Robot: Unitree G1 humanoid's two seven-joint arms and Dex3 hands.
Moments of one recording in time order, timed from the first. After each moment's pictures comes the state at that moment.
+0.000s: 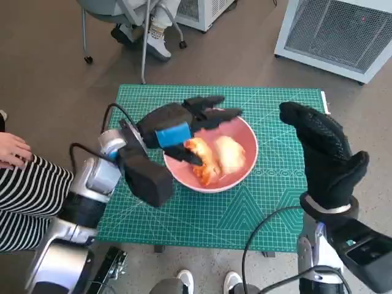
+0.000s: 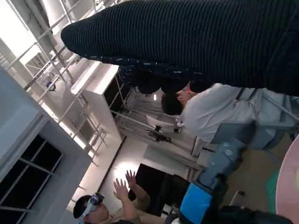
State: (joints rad) left arm -0.80 0.38 -0.22 0.55 0.26 -0.56 -0.39; right arm -0.29 -0.09 -0.08 -0.02 0.29 -0.54 0.31
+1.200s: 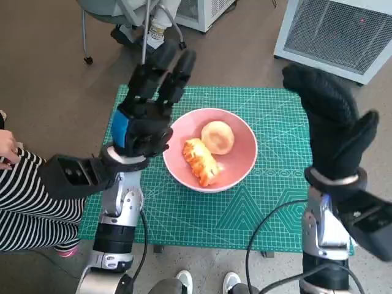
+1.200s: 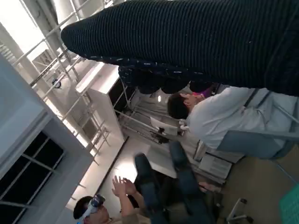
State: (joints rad) left arm -0.57 0.07 0.10 0.31 -0.50 -0.48 -0.60; right arm -0.52 -0.13 -0.12 0.05 0.28 -0.44 0.30
